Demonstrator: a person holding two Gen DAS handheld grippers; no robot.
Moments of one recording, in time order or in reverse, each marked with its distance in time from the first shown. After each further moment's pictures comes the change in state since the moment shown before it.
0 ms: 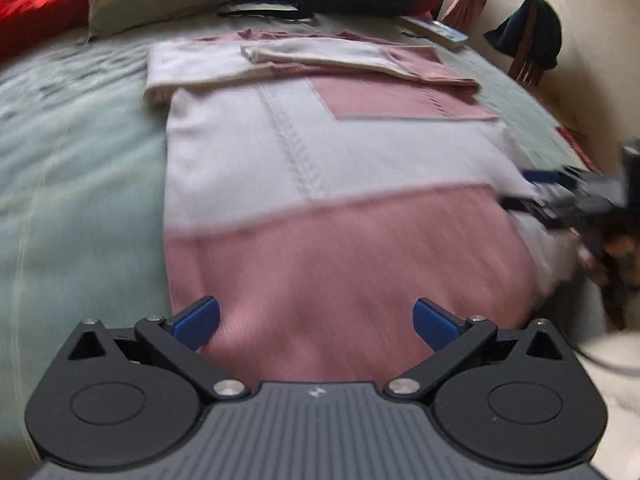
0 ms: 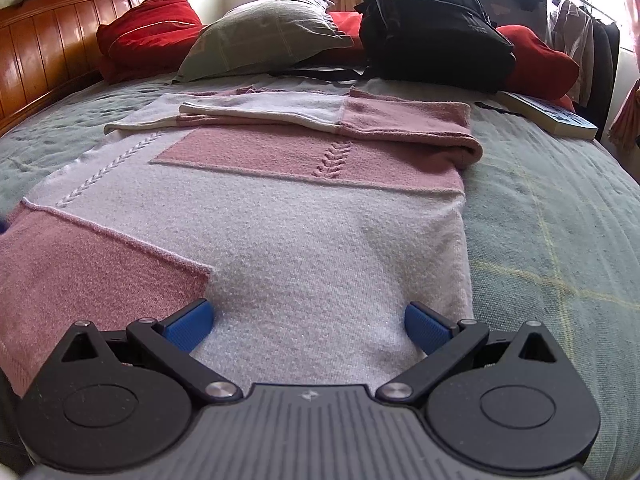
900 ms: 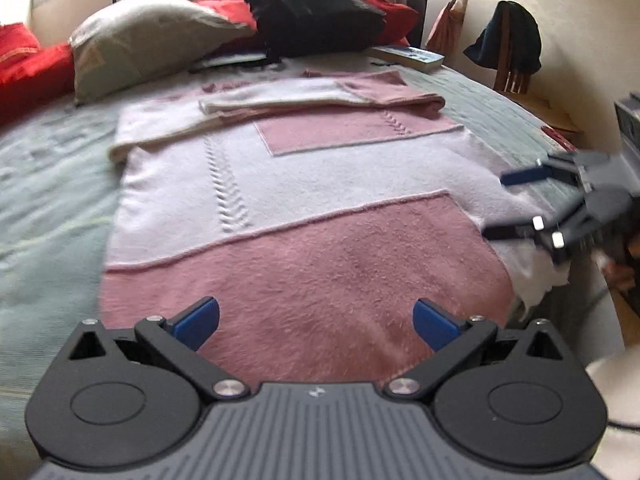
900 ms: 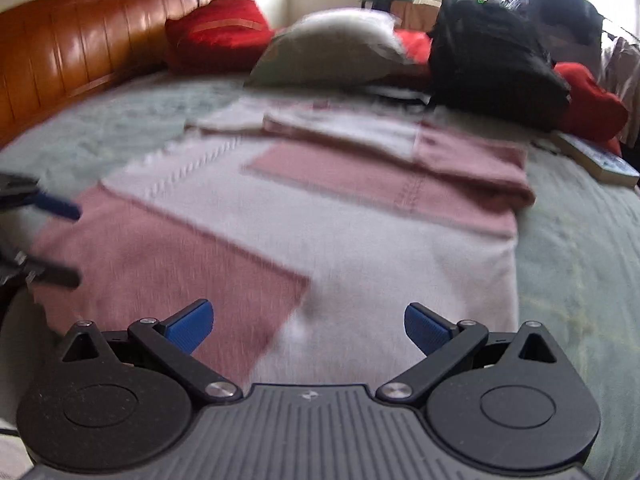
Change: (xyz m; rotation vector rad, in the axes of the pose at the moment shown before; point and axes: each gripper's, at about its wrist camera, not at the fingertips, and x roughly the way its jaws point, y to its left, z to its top) left arm 0.022 -0.057 0.001 0.098 -0.152 0.081; right arm -0.028 0.032 -0.003 -0.132 0.027 0.123
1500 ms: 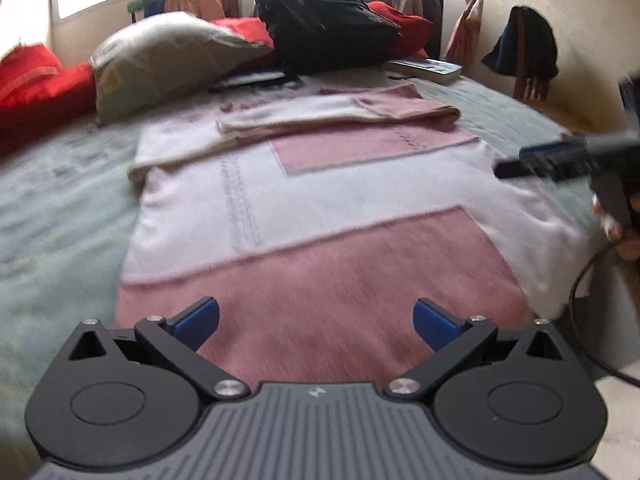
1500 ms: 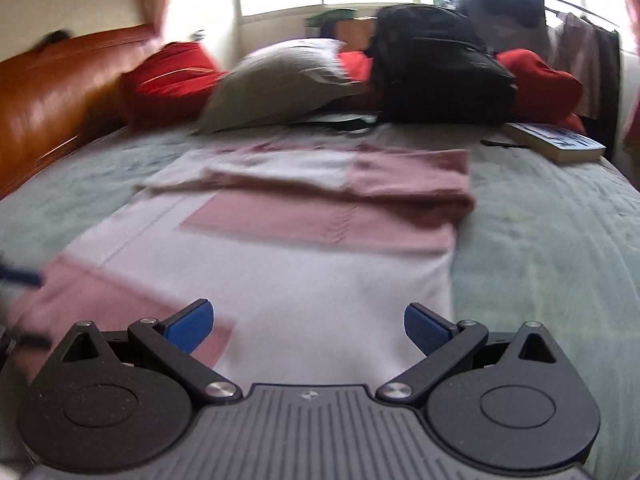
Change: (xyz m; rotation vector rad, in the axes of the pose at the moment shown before) left arm -0.009 -0.018 0.012 0.043 -0.056 0.135; right arm -0.002 -0.057 0.033 0.187 -0.131 -0.074
